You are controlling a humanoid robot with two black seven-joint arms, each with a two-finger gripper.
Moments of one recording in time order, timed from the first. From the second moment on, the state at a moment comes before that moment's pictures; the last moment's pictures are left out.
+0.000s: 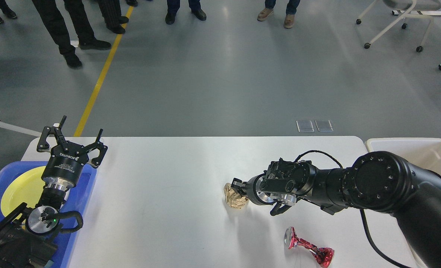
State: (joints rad) left arm -0.46 0.24 -1.18 -0.48 -0.03 -0.76 -0.25; right arm 1.23 0.17 -0.88 0.75 0.12 0.05 -0.16
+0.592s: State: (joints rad) left arm -0.46 0.24 -1.18 -0.48 -0.03 -0.76 -0.25; right arm 1.50 0.00 -0.94 1.06 0.18 0.12 -0.18
